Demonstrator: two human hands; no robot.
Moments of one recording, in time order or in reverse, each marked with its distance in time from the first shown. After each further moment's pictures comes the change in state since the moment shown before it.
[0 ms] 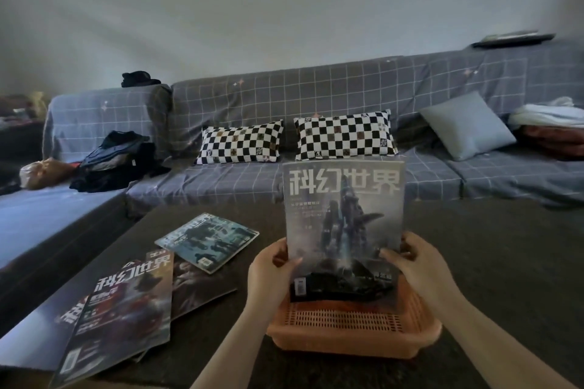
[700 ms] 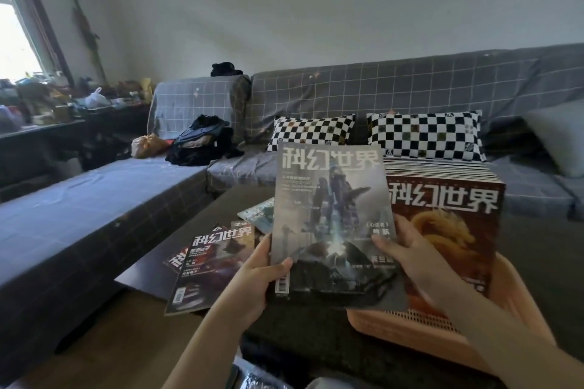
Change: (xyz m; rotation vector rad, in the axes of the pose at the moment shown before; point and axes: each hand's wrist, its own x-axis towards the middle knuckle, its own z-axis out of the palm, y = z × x) left_hand -0.055 -0.039 -0.155 -0.695 -0.210 -0.105; right_hand -0.022 -0.075 0.110 0.484 -0.518 -0.026
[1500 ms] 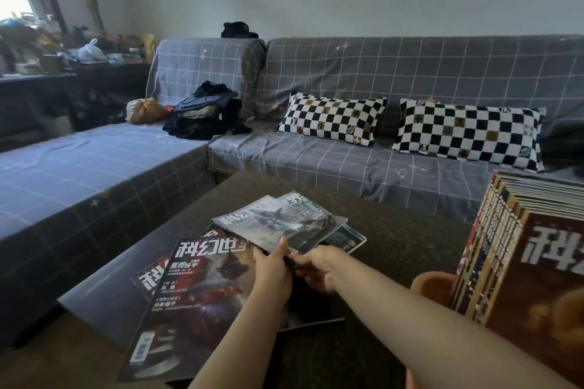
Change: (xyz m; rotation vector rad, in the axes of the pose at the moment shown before) left_hand 0.214 -0.099 -0.096 -0.577 0.725 -0.145; right_hand 0.234 0.103 0.158 -0.099 -0.160 0.806
